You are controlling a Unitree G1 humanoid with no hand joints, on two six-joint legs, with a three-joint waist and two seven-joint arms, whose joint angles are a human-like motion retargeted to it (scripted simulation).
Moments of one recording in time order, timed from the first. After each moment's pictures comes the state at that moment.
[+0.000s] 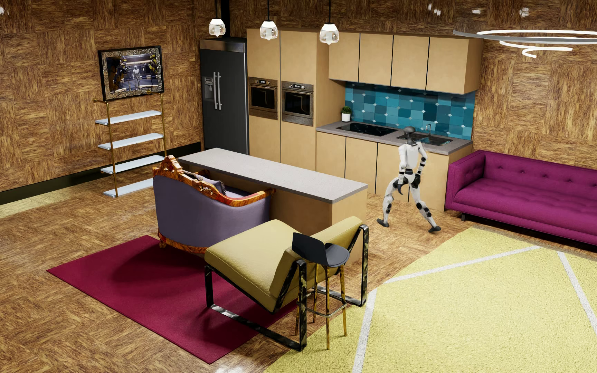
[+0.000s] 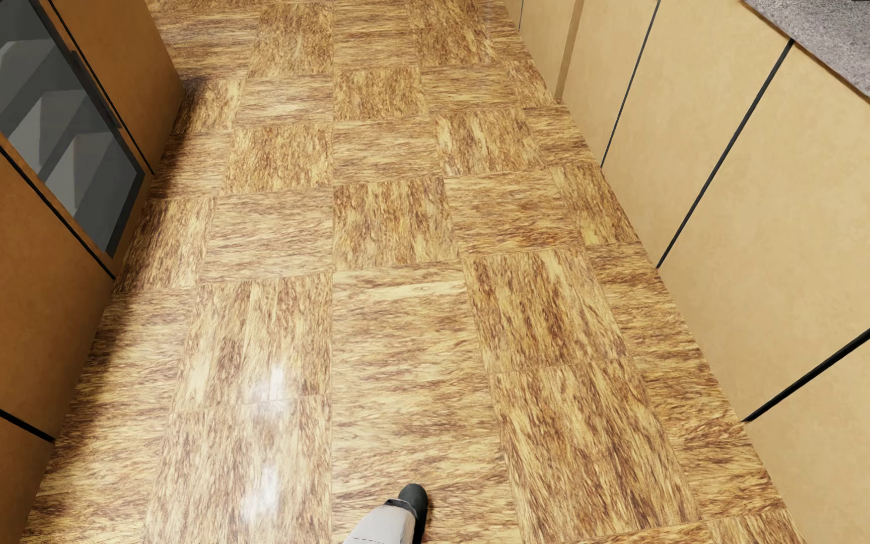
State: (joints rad) body -0.59 0.25 0.17 -0.01 -0.17 -0.02 0.00 0.00 0.07 0.51 0.56 0.34 0.33 -0.11 -0.36 0.36 -0.42 0.00 0.00 -0.65 0.45 0.93 0.74 0.00 0.00 0.00 0.00 0.00 0.00
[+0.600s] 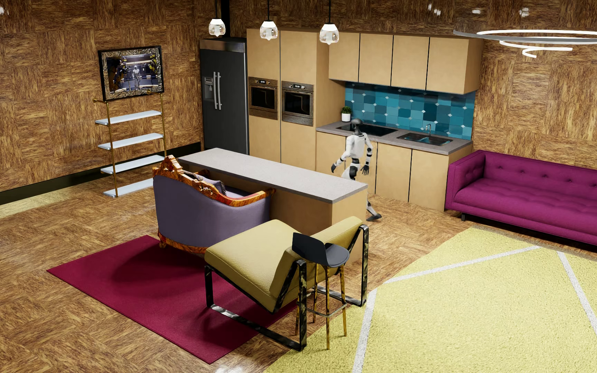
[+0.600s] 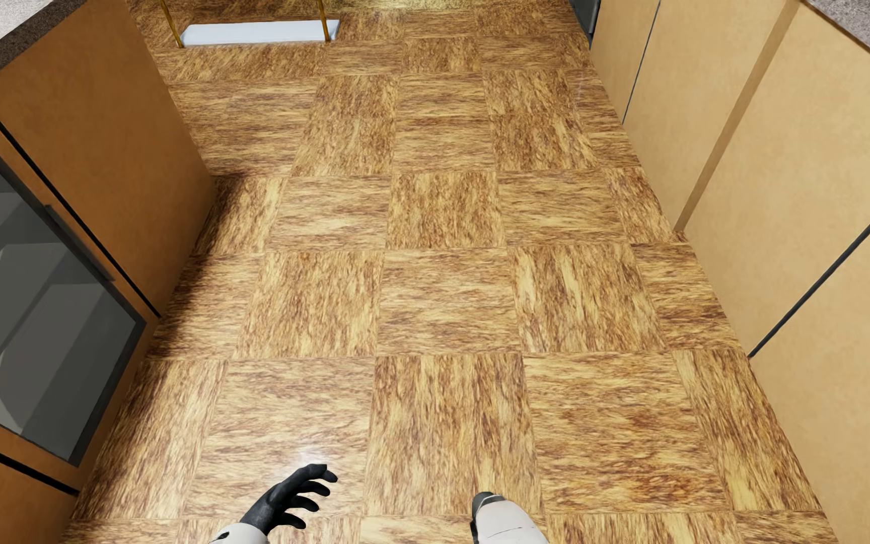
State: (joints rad) body 0.40 -0.52 -0.32 -0.08 -0.18 -0.04 0.00 0.00 0.08 0.43 0.57 0.08 0.40 -0.39 -0.24 0.41 -0.37 0.00 0.00 -0.42 0.45 0.55 0.86 0.00 0.00 0.00 0.00 0.00 0.00
